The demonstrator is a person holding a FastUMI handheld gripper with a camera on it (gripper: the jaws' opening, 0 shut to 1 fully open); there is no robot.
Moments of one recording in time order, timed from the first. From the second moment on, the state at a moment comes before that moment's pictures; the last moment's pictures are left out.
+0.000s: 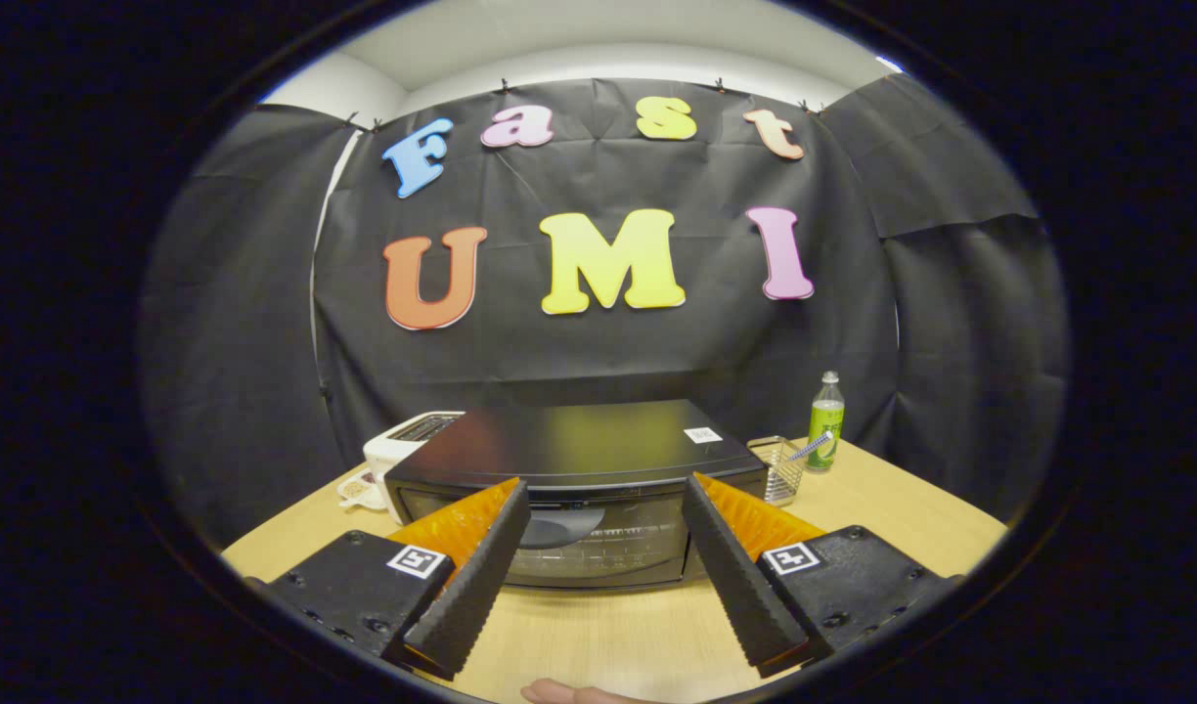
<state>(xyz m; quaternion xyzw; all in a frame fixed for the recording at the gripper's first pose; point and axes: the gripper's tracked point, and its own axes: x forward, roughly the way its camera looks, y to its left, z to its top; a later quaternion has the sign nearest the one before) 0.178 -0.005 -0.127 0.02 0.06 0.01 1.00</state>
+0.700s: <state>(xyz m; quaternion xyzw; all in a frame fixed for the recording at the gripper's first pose) 0.229 0.038 -0.165 0.03 0.11 0.02 0.99</state>
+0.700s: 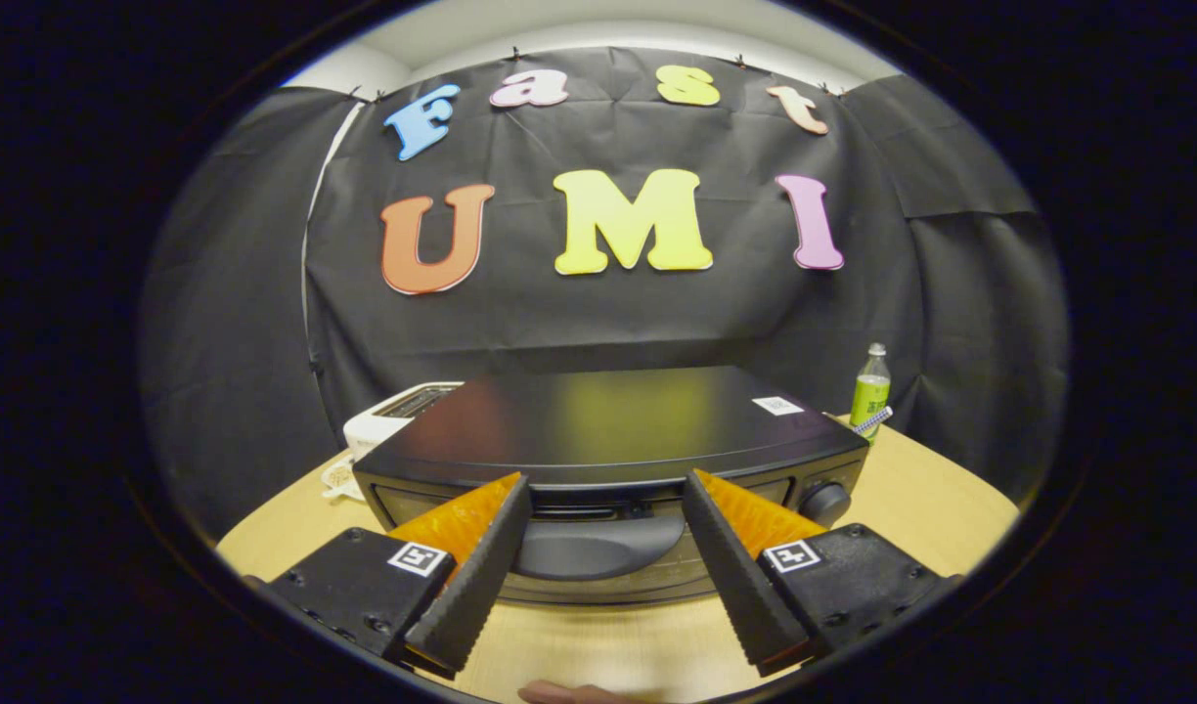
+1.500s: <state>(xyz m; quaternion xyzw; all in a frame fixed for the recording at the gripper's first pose) 0.151 0.031 -0.197 0.00 0.17 0.02 0.98</state>
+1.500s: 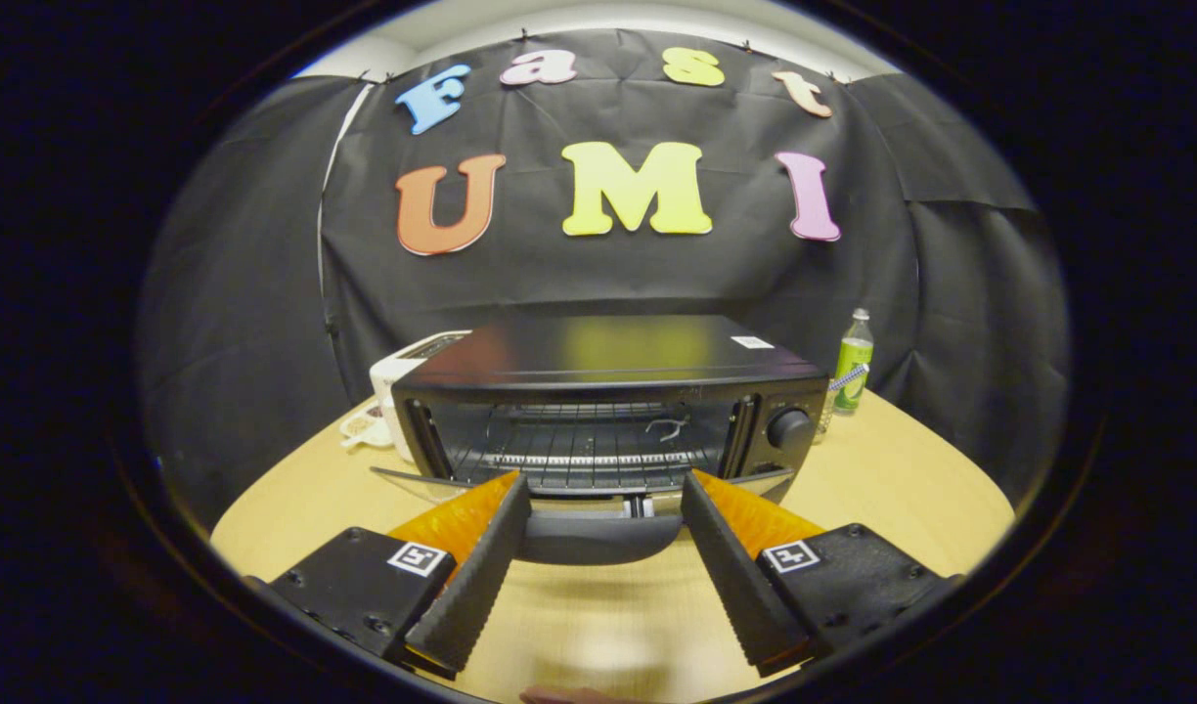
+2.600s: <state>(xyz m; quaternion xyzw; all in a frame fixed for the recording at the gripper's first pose) 0.098 0.024 -0.267 -0.09 0.31 0.04 0.94</state>
